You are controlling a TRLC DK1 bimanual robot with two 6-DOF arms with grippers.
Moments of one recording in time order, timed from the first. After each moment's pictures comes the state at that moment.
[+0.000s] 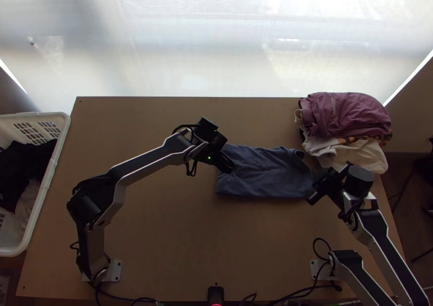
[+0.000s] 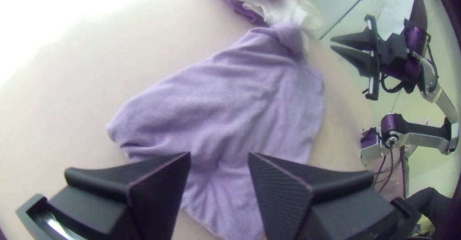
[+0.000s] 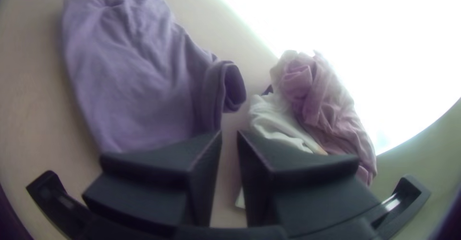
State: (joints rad) left arm -0.68 1.99 1.55 -0.44 0.38 -0.03; right arm 0.05 0.86 0.42 -0.14 -0.13 -0.83
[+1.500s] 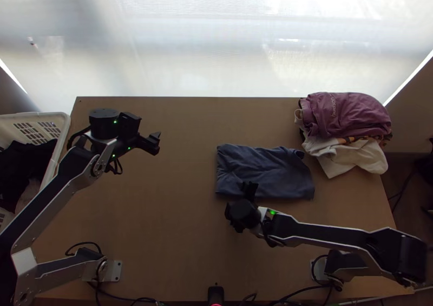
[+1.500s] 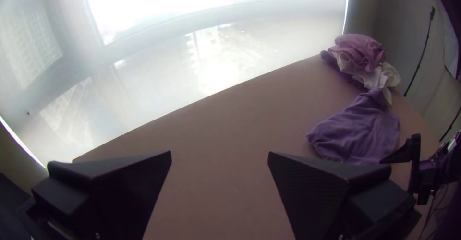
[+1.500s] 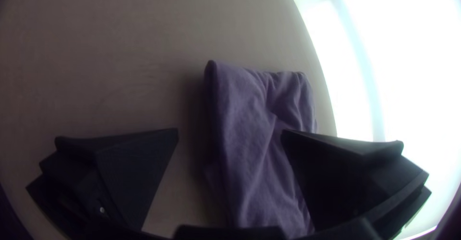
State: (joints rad) left arm -0.29 1.30 1.11 -0.35 0.04 0.18; right arm 1.17 1.50 0.64 0.09 0.52 -0.52
